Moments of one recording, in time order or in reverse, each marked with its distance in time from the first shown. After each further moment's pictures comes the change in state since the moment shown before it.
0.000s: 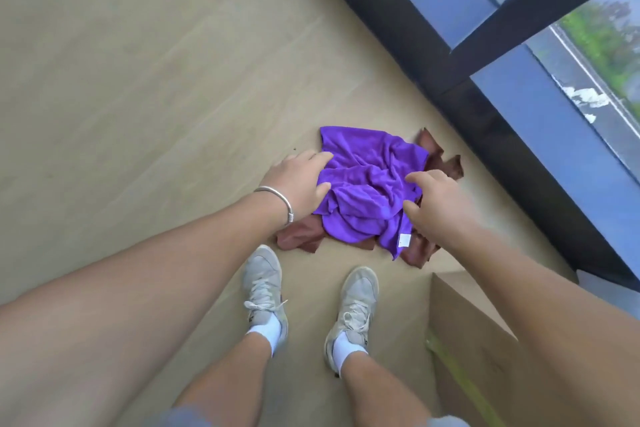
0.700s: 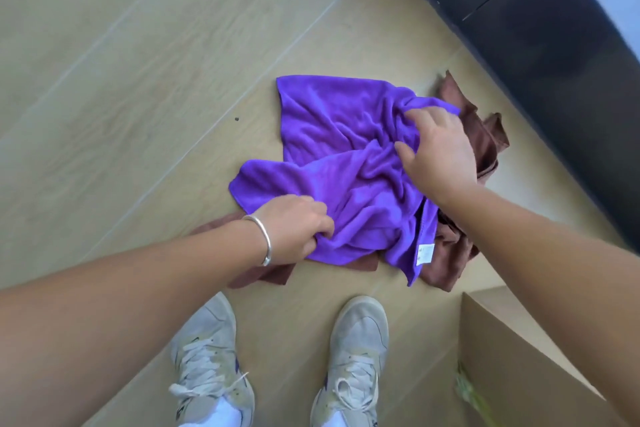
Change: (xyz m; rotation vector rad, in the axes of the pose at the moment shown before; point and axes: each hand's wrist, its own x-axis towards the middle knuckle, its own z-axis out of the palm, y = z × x) left_hand 0.108 -0.063 0.216 0.231 -0.243 0.579; right_hand 0.181 0.084 0.160 -0.035 0.304 -0.052
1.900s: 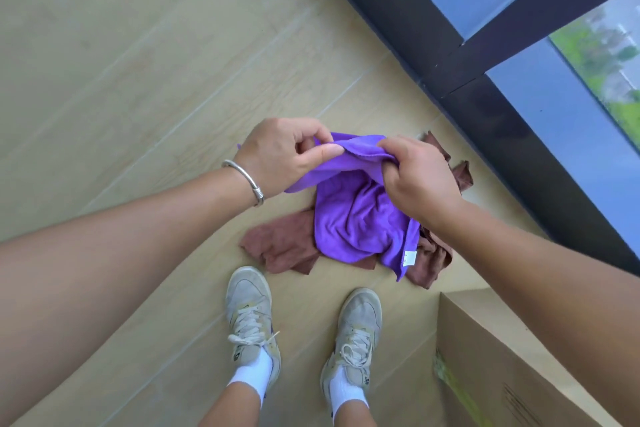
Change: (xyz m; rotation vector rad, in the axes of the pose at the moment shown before) left_hand -0.099 0.029 -0.227 -0.646 0.707 -0.307; right_hand -0.050 -0.120 -0.176 0.307 -0.033 -0.243
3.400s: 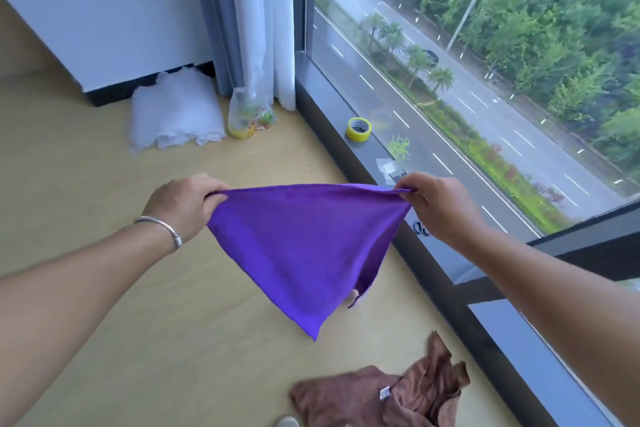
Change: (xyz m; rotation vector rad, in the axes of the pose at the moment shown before) left_hand -0.101 0.127 -0.438 0.582 0.486 -0.229; right_hand 0.096 -0.329 -0.285 -0.168 0.194 -0.304
